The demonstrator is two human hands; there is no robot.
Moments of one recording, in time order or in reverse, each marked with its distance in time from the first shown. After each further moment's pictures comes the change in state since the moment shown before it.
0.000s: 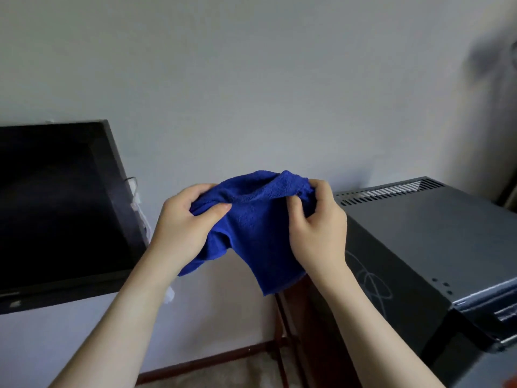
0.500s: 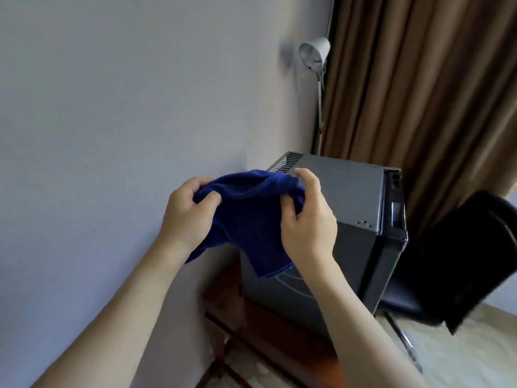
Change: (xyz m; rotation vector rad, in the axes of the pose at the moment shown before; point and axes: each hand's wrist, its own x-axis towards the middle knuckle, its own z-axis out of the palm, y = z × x) left_hand 0.146 -0.051 0.080 -0.179 -0.626 0.111; right_hand 0.009 0.018 0.041 -0.590 0.593 0.137
